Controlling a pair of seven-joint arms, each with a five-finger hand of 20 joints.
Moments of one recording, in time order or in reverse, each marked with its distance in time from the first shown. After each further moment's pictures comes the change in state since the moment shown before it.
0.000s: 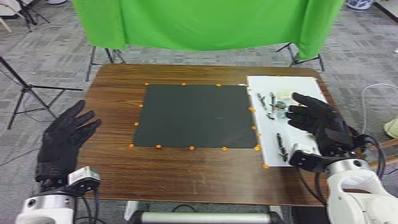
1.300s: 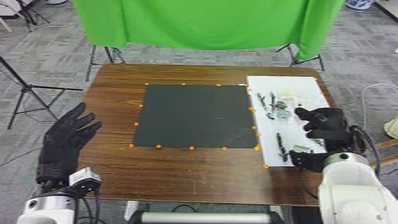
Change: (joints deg) left arm 0.4 -0.4 0.1 -0.3 0.0 0.8 -1.0; right arm 7.1 2.9 -7.7 -2.6 -43.7 5.4 41.2
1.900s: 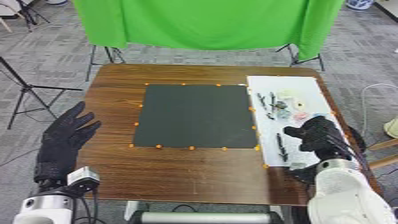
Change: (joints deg) left arm 0.1 -0.5 -1.2 -0.9 0.9 -0.8 -1.9; right arm 0.6 1.4 -5.3 -1.2 -17.8 -17.9 9.3
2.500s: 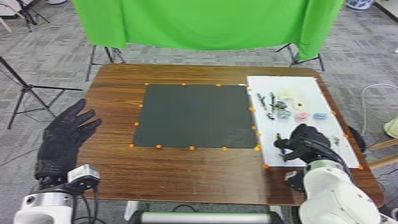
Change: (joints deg) left arm -0.8 0.8 0.0 0.3 -0.1 -0.5 -0.1; right arm 4.3 0.2 -5.3 2.0 -3.1 -13.3 3.6
